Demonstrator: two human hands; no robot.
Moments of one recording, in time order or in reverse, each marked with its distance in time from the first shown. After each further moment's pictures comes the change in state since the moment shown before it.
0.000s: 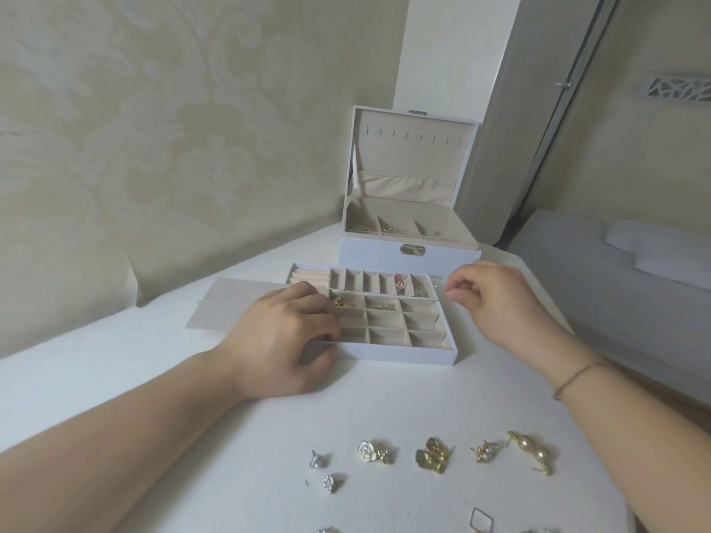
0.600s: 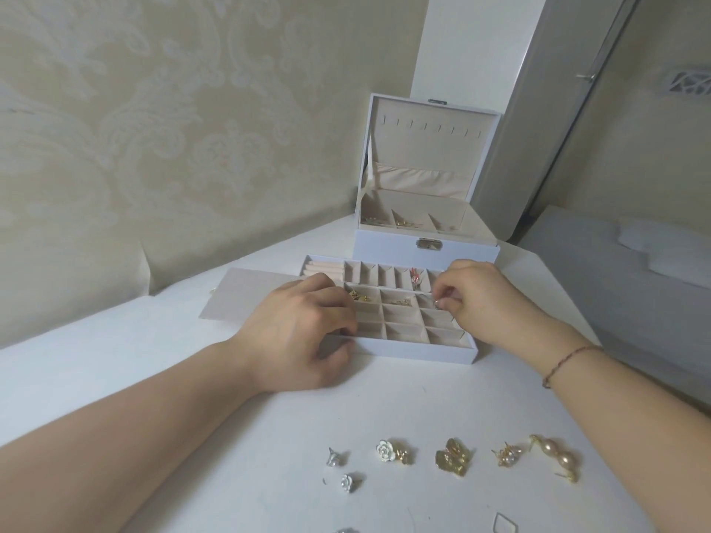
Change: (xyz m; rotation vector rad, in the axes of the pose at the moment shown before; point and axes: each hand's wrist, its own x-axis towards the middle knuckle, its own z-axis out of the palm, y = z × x) left_hand 0.002 0.000 0.002 -0.010 -0.006 -0.012; right_hand 0.020 -0.014 0.025 -0.205 -0.230 -0.112
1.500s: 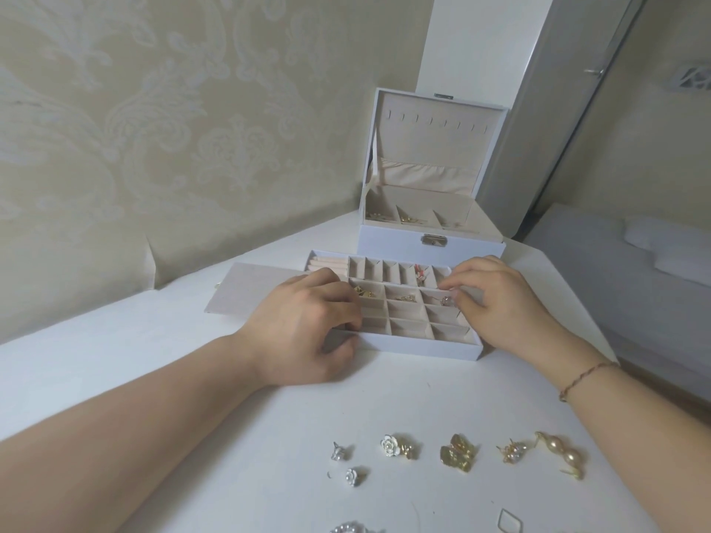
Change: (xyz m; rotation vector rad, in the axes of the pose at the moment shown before) left_hand 0.000 0.000 0.000 0.013 -0.003 -0.007; right_hand -0.014 0.019 0.014 0.144 0.290 -0.119
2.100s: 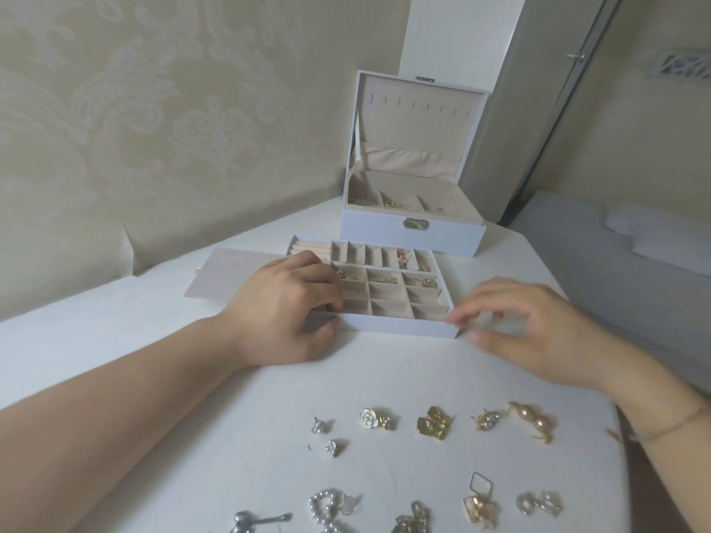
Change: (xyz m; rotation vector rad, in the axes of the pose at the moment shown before) left_hand 0.000 -0.001 0.001 0.008 0.006 0.009; right_hand -0.056 -0.028 -0.067 0.271 -0.341 -0.025
